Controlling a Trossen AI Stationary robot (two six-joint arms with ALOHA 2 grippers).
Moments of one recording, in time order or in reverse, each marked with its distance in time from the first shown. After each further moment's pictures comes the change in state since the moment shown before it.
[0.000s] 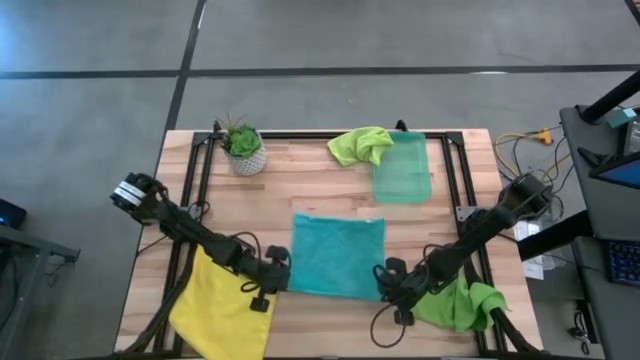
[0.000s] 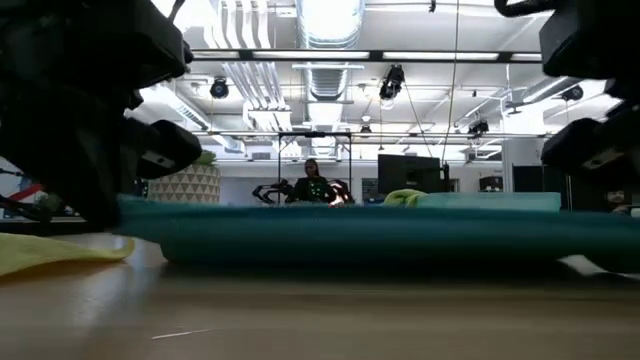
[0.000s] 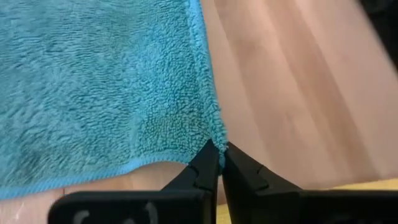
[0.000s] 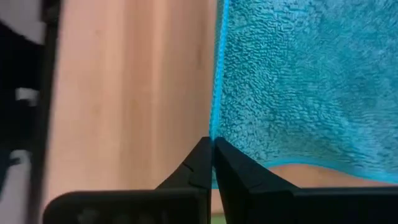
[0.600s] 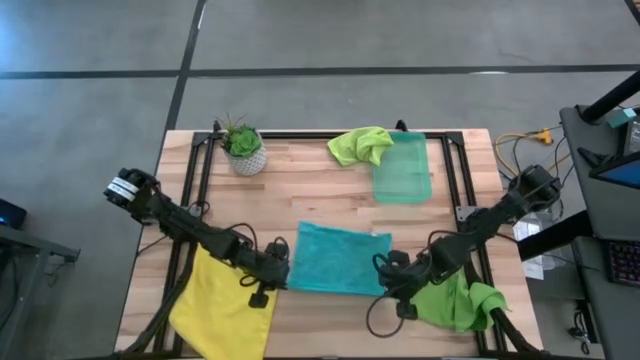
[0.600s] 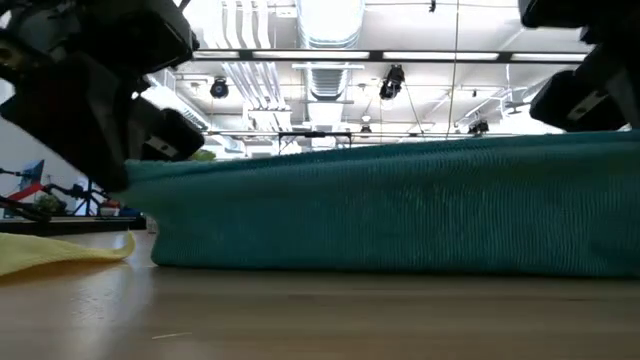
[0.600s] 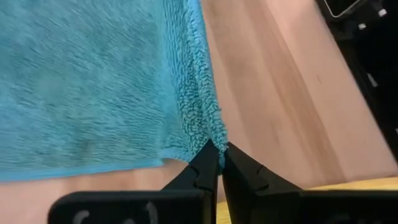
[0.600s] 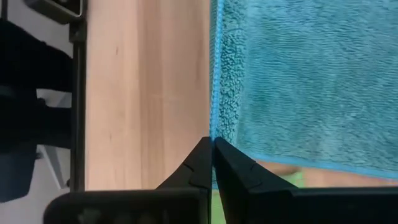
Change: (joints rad) left arm 0.054 -0.079 -0.018 -0.007 0.061 0.007; right arm -0.077 -0.116 0.090 -0.224 -0.066 -0.015
